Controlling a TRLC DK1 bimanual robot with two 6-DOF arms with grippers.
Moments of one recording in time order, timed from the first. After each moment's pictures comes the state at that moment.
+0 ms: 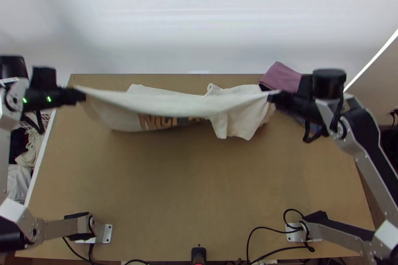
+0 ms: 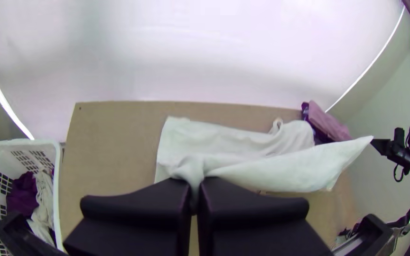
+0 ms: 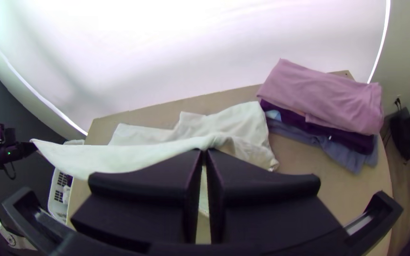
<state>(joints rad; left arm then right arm) 0.22 1.41 1.71 -1.08 0.39 0.10 0.31 1.28 1.44 -0.76 -0.06 0.44</state>
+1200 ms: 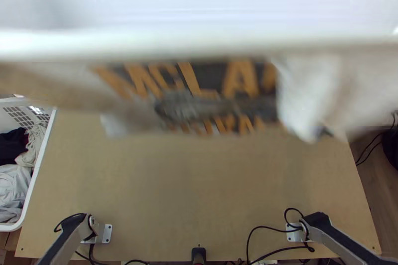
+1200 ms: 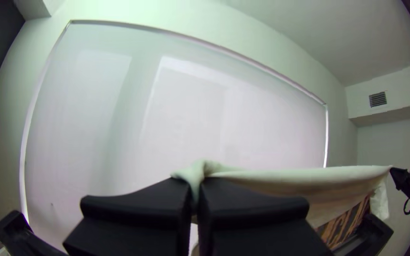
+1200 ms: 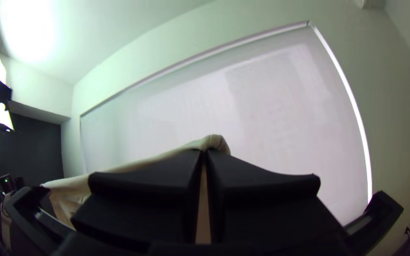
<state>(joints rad) 0.33 0.94 2.09 -0.69 0.39 -0.35 0.30 0.96 2.23 -0.72 0.06 0.26</state>
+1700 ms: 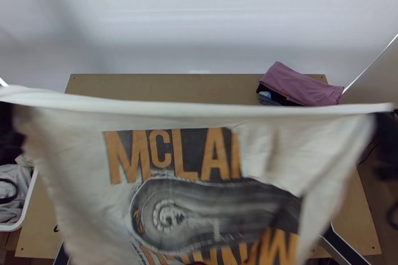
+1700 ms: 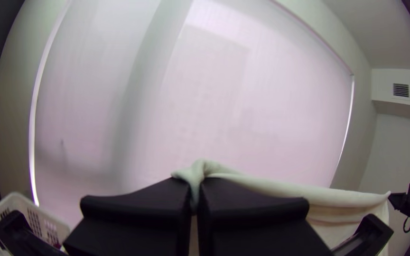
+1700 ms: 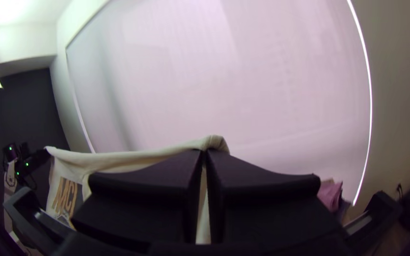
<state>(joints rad) 0.33 0.70 1.45 -0.63 0.39 -0.31 0.40 0.68 1.53 -0.81 0.05 0.30</state>
